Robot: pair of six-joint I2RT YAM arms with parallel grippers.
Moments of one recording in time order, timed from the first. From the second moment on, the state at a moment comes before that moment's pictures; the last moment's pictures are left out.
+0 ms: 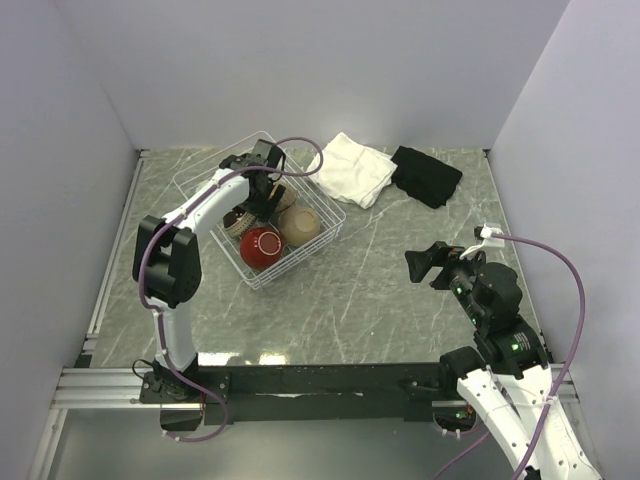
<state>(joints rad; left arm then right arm) -0.43 1.95 1.71 -0.88 -0.37 0.08 0.32 0.40 0.65 -0.48 0.04 0.43</state>
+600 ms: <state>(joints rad) -0.42 1.96 1.71 -0.89 -0.37 0.07 0.32 0.40 0.65 -0.49 0.04 0.43</state>
